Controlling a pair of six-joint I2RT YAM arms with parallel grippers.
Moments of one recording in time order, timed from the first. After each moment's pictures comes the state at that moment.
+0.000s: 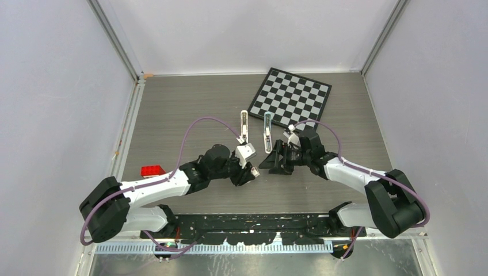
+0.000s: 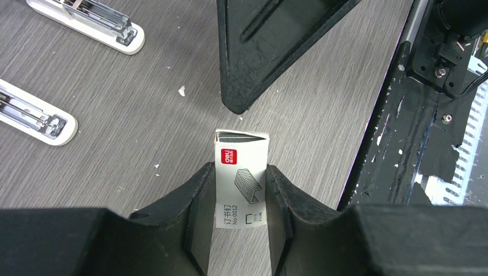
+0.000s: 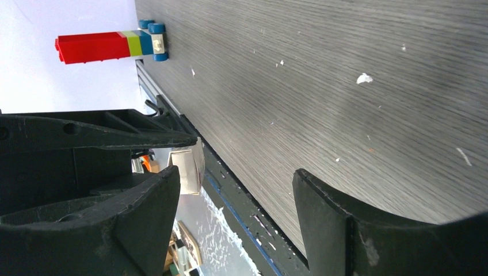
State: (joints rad) left arm -0.92 1.21 0.58 0.14 0.26 -0.05; right arm 0.45 1.29 0.50 0.11 -0.70 0.83
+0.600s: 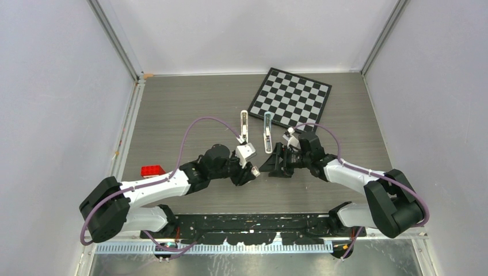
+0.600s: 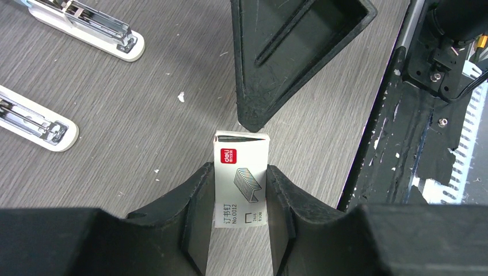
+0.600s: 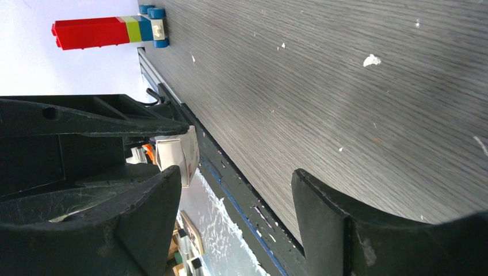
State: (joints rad) left arm -0.92 1.21 0.58 0.15 0.26 -0.05; right arm 0.46 1.30 0.47 0.14 -0.73 0.84
